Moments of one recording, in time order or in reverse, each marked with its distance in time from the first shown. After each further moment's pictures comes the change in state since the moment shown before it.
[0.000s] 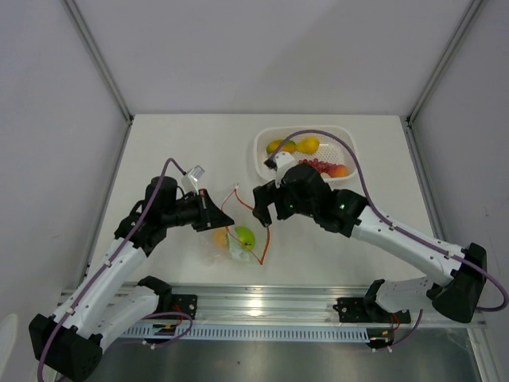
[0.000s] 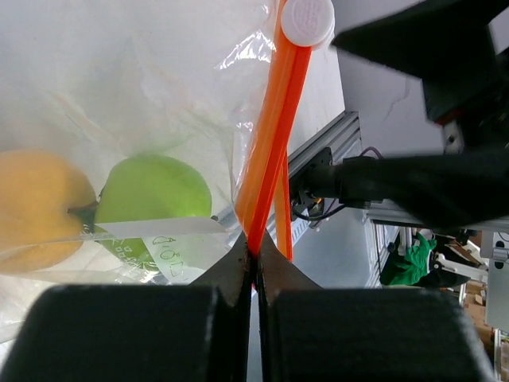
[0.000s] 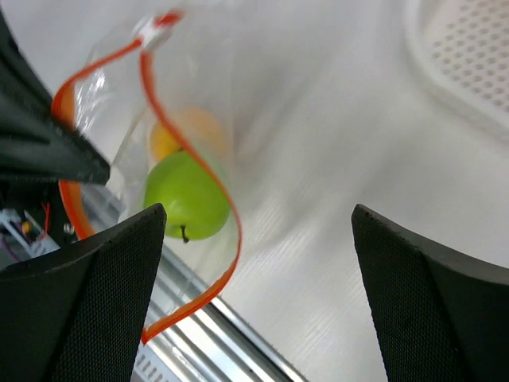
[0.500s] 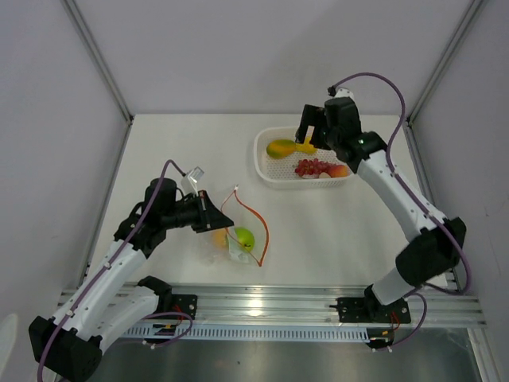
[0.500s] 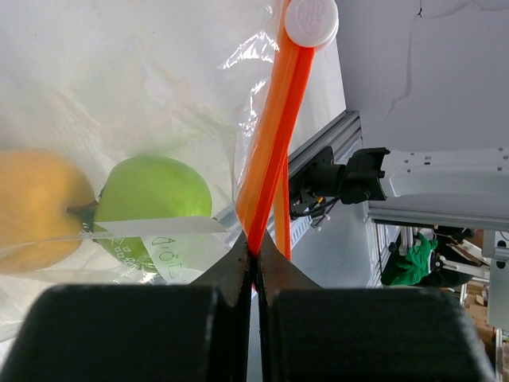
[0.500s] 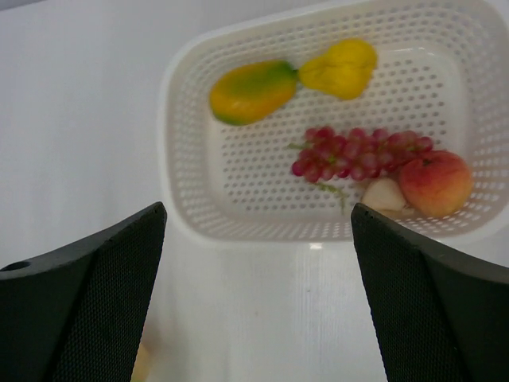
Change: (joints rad) left arm 0.000 -0.014 -0.013 0.003 -0.003 0.000; right arm -0.510 0.236 0.345 -0.031 0.085 0.147
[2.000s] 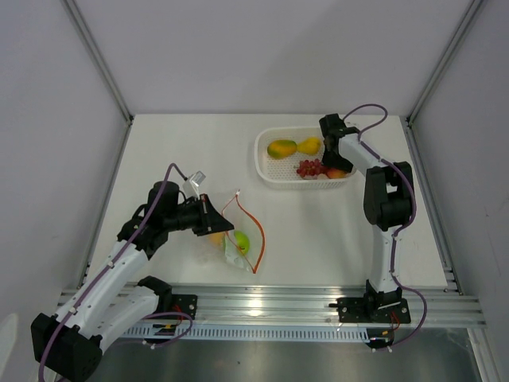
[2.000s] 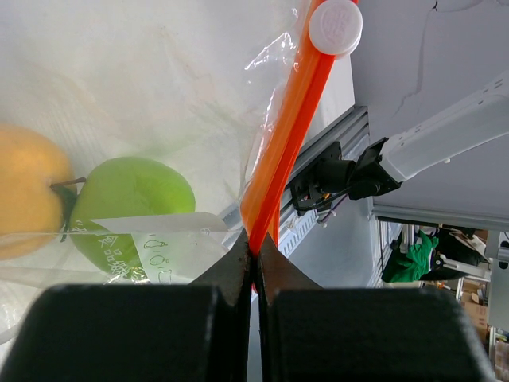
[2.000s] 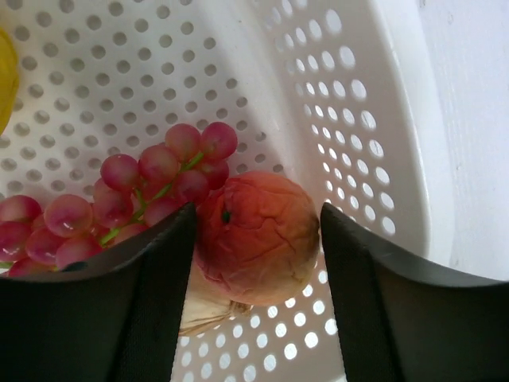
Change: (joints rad) left arm 0.000 0.003 -0.051 0.019 0.002 0.001; right arm -0.212 0.611 0.191 -0.237 0.302 0.098
